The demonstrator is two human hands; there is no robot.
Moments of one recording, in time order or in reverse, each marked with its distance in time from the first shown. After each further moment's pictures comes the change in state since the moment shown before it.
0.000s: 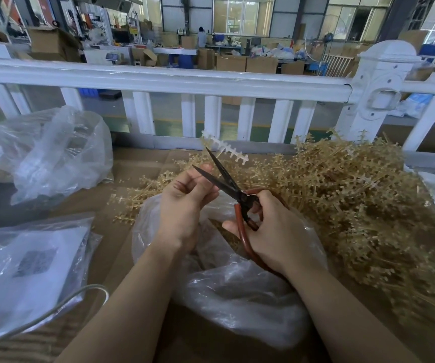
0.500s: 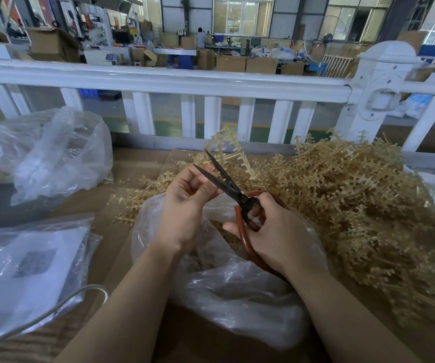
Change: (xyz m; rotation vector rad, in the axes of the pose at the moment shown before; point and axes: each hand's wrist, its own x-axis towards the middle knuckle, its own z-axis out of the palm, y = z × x) left_hand 0.001 0.000 -0.003 0.073 -0.121 0.090; right_hand -0.003 -0.003 -0.006 0.058 -0.038 0.053
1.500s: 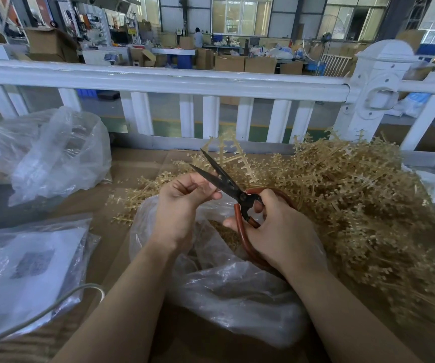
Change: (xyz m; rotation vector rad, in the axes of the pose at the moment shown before) left_hand 0.001 -0.001 -0.005 -0.027 0.011 -0.038; right_hand -0.001 0.000 -0.003 -0.184 0.095 -0.034
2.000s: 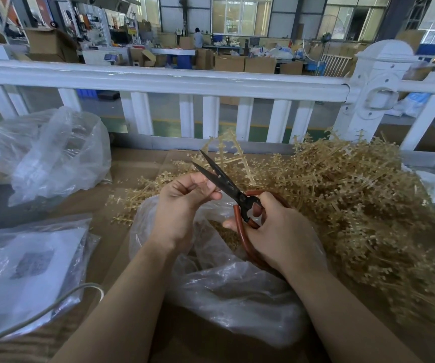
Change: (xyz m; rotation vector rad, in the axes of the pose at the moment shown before) left_hand -0.002 0.003 0.000 -0.058 -0.017 -0.039; right_hand 0.000 0.001 -0.002 0.044 -0.063 0.039
